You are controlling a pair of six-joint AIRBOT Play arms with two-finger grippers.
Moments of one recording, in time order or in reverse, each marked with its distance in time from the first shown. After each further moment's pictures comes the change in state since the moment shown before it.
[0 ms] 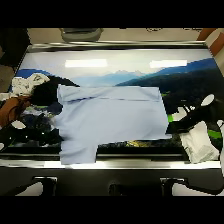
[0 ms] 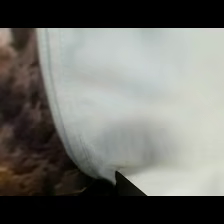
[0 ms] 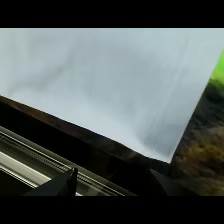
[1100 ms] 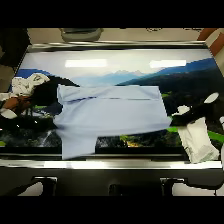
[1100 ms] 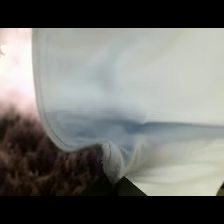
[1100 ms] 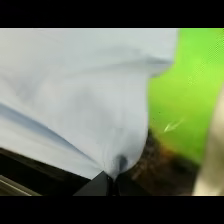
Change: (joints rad) left arm -0.001 0.037 0.235 0.022 -0.061 0.020; right arm -0.037 -0.058 0.121 0.058 -0.089 -0.019
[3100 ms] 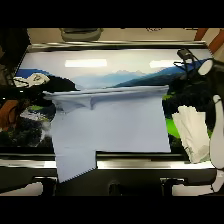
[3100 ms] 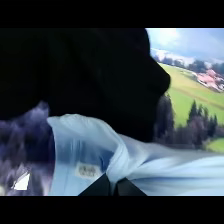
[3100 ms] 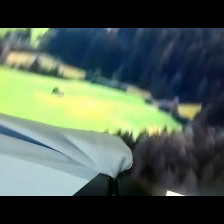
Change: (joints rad) left arm -0.002 -0.194 0.459 0.024 0.125 -0.077; right arm 0.232 -0.111 0.443 -0.225 -0.351 0.162
